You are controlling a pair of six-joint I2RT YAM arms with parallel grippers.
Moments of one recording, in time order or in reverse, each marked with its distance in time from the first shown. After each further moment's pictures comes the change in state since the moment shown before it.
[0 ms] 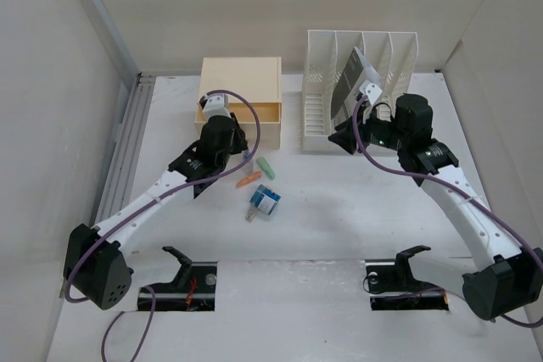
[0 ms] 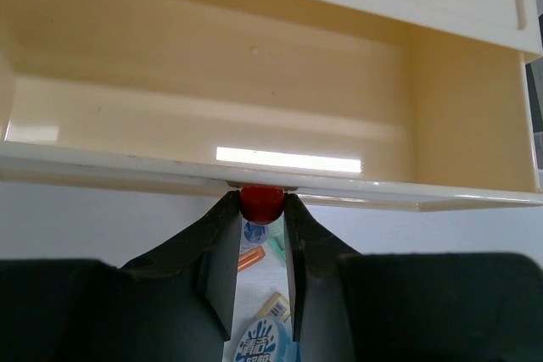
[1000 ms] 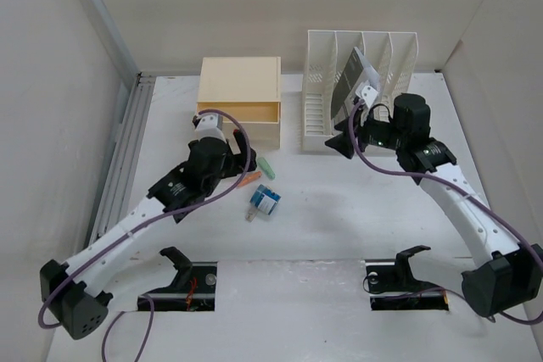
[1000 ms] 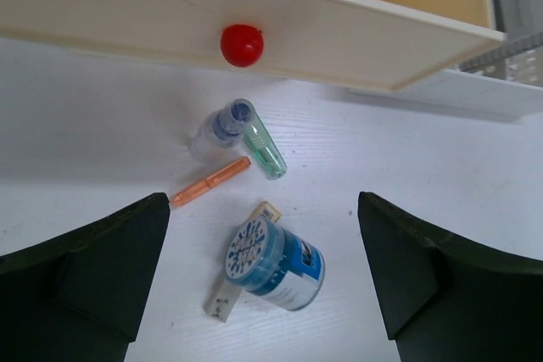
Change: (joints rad) left arm -0.100 -0.212 -0.069 -0.210 0.008 -0.085; right arm 0.000 0.014 0.000 -0.002 -0.038 -0.048
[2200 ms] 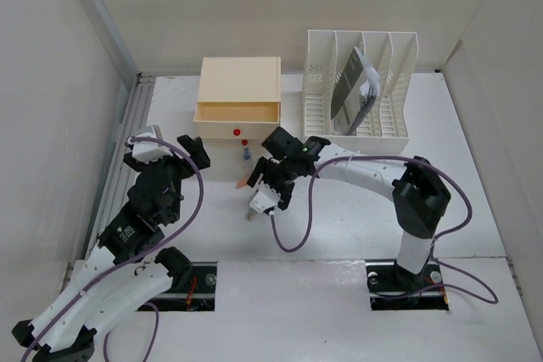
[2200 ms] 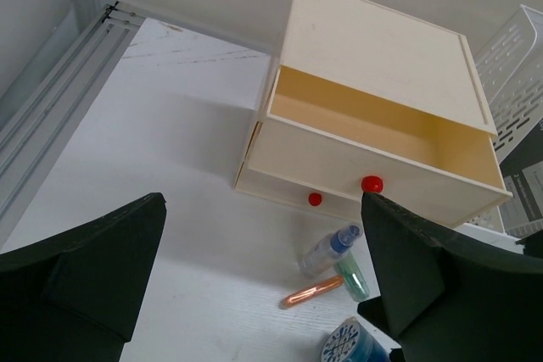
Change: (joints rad) left arm -0.015 -0.446 -0.042 0.025 -0.425 0.285; right arm 0.604 0.681 0.370 -0.402 0.239 -1.521
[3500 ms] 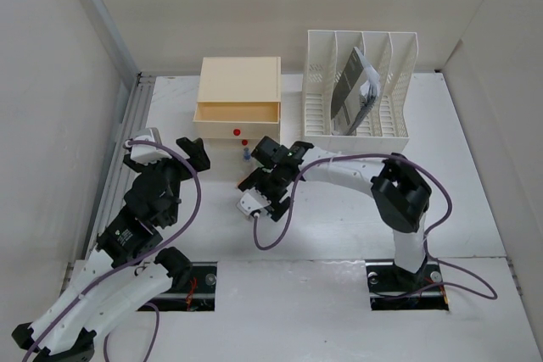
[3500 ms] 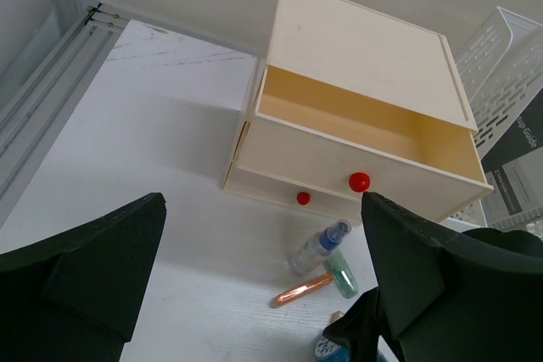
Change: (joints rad) left arm 0.000 -0.029 -0.014 0.012 0.032 0.000; right arm 0.046 0.127 0.067 -0.103 -0.047 0.230
